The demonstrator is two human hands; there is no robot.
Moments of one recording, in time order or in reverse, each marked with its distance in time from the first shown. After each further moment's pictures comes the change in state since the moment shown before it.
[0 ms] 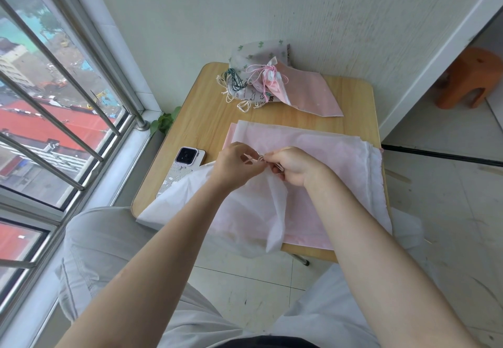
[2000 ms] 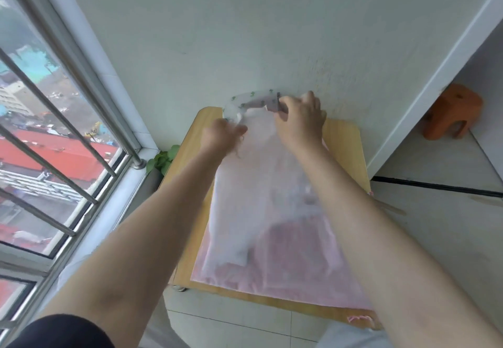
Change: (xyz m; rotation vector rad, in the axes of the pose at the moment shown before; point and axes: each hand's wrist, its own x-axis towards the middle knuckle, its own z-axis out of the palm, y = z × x) left_hand 0.129 0.077 -0.066 -0.110 0.087 -0.258; right_hand -0.004 -0.150 -0.041 -0.901 0.923 -0.579
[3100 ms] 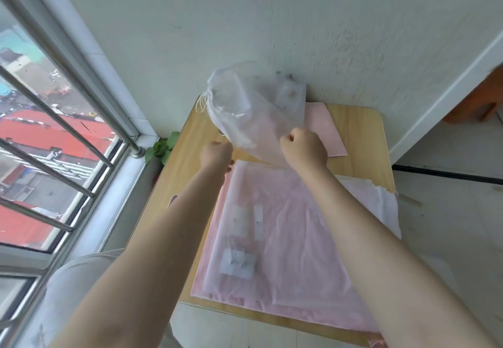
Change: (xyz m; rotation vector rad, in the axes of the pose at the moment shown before) left_hand 0.039 -0.067 0.036 -0.318 0.044 -0.428; right_hand -0.003 0.038 0.088 0.065 -0.313 0.241
